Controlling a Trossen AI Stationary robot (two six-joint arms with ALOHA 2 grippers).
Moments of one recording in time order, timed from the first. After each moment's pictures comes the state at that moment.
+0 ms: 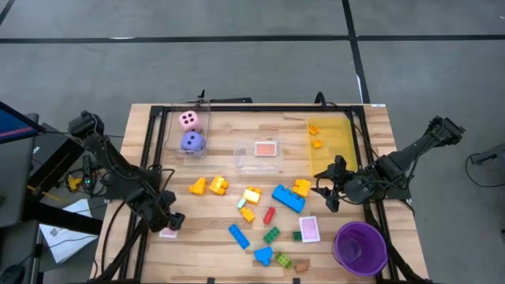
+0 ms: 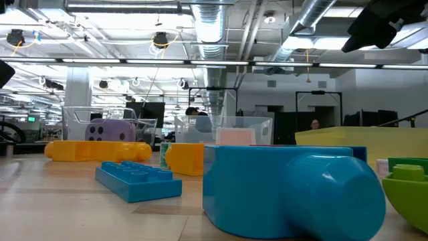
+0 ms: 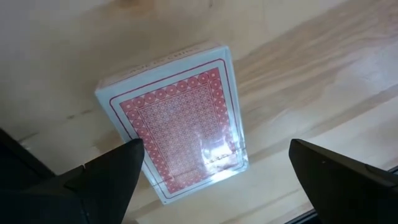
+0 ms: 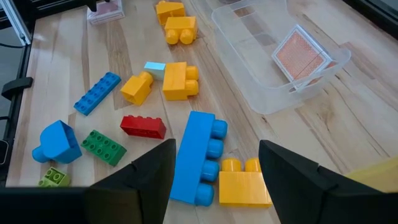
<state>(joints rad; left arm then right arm) -0.87 1.04 0.46 -0.63 -0.02 -2.07 0.57 0.90 0.75 -0.67 0.60 0.71</state>
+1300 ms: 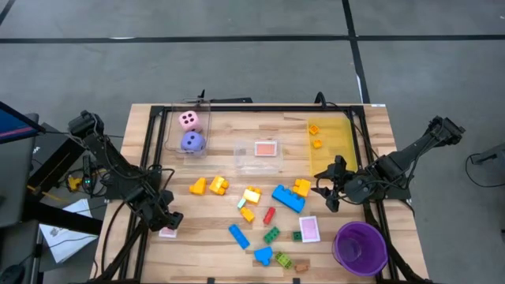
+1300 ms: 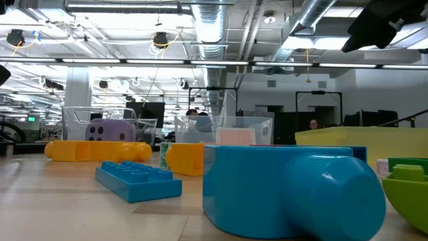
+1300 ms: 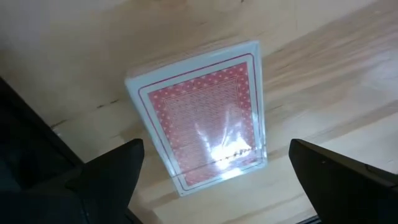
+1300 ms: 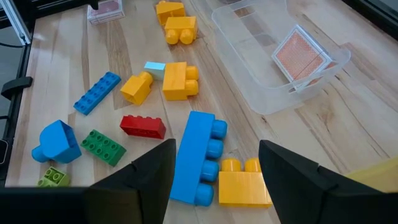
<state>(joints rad) -0.87 1.04 0.46 -0.67 0.02 -2.10 0.57 0.90 0.75 -0.67 0.60 0.71</state>
